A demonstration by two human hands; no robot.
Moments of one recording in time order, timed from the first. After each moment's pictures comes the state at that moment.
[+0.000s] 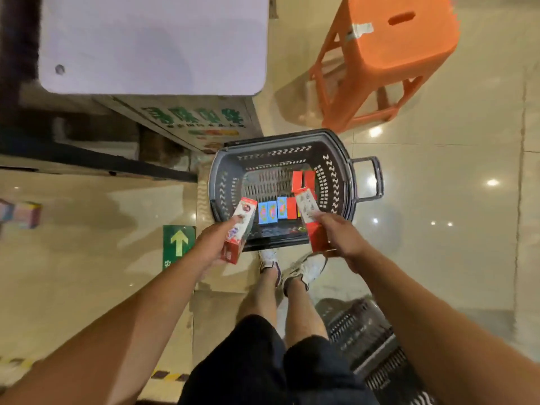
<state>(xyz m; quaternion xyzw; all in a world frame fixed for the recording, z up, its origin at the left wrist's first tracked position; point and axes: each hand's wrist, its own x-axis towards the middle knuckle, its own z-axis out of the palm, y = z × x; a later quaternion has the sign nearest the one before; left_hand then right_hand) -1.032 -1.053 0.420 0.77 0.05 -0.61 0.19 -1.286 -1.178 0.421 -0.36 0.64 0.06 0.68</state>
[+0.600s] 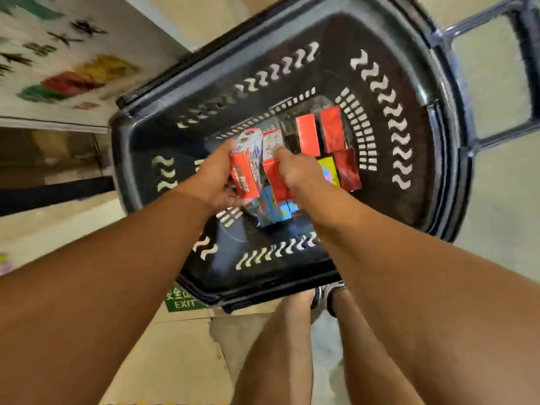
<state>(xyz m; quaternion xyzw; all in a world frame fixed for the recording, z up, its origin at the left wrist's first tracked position) -1.024 -1.202 0.047 0.78 0.08 -0.61 0.14 -1.164 -1.227 0.016 -0.35 0.69 0.08 0.64</state>
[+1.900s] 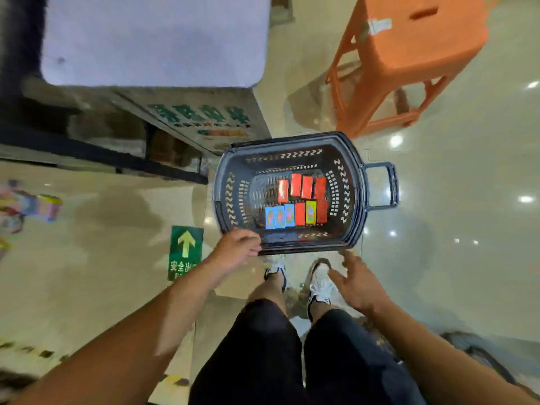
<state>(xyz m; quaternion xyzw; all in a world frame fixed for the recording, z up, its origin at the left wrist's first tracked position) -1.078 -1.062 0.394 0.77 -0.08 -0.61 0.15 -1.360 -1.124 0.351 -0.61 0.57 0.19 0.51</state>
